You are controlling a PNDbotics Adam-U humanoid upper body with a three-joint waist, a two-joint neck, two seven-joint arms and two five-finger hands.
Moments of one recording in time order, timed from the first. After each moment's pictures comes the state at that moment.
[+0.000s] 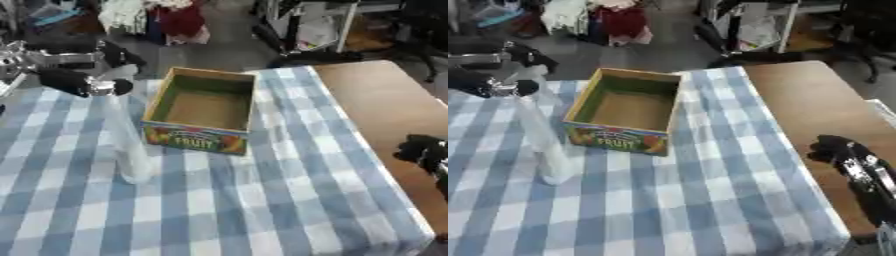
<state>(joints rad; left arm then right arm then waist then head) -0.90 0.74 -0.43 -1.26 -0.35 -0.43 -0.69 -0.06 -0.21 -0.30 -1.66 -0.08 -0.27 0.51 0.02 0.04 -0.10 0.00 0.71</state>
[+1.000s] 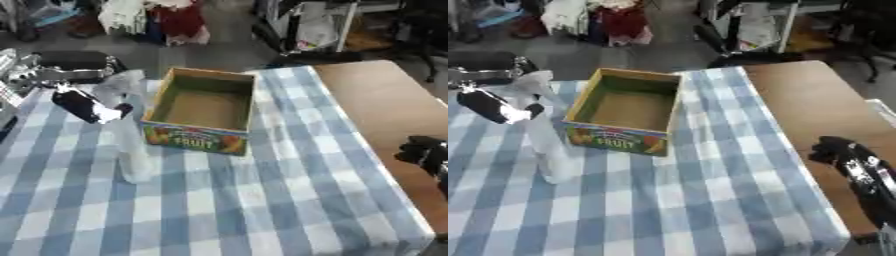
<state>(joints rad) -0.88 0.72 -0.44 -1.25 -0.41 -0.46 -0.65 -0.06 -0.21 -0.30 -1.66 -0.08 -0.27 0.51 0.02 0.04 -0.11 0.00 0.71</state>
